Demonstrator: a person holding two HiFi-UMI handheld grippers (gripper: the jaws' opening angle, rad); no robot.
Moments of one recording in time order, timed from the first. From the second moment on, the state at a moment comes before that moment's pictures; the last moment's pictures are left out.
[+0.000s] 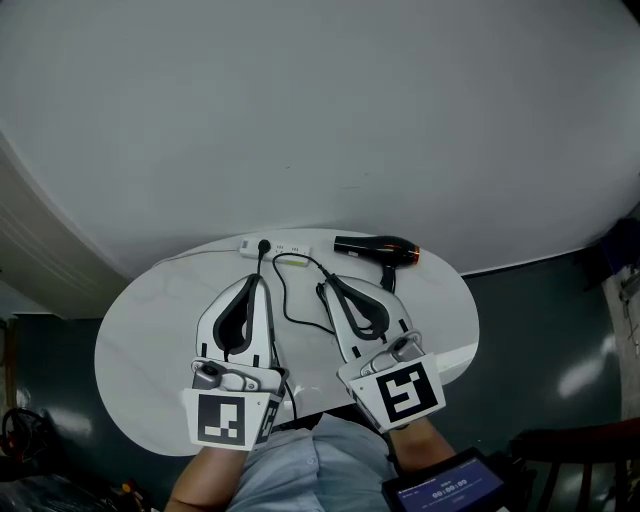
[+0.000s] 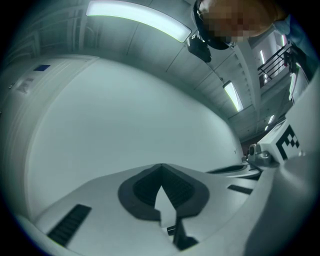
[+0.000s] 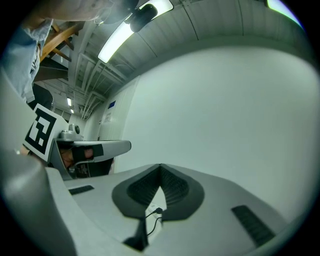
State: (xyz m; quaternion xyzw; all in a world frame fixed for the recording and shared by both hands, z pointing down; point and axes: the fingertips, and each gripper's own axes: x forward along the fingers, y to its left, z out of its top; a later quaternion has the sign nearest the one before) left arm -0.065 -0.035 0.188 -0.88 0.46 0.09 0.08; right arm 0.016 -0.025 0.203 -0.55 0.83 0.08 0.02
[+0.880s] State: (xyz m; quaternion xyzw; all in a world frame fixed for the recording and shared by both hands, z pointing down) left arm -0.061 -0.035 0.182 -0.88 0.45 0.09 0.09; right arm 0.015 -0.024 0.190 -0.54 0.83 0.10 0.04
